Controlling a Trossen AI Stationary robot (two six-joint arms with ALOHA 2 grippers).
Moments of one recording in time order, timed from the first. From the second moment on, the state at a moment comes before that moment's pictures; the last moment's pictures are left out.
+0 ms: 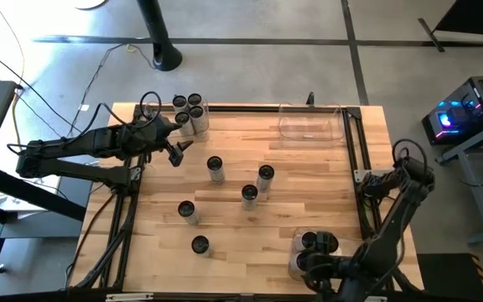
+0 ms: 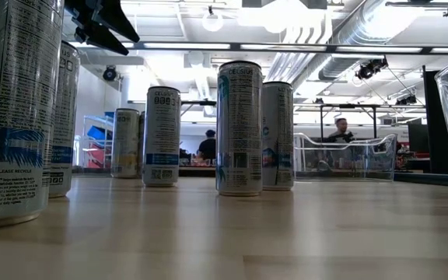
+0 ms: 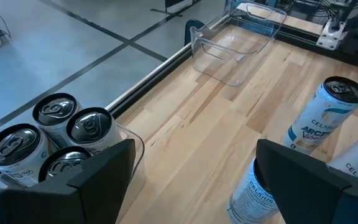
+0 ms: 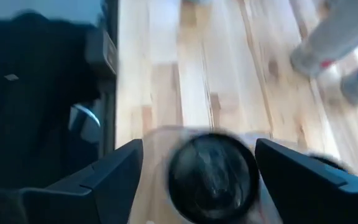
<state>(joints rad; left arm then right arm) 0.12 0.83 0.90 -0.64 -0.46 -0.26 1.00 1.73 1.50 -0.96 0.59 0.94</state>
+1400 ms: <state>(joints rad) 0.01 0.98 0.90 -0.63 -0.57 -0.26 0.15 1.56 1.11 -0.18 0.02 -0.06</state>
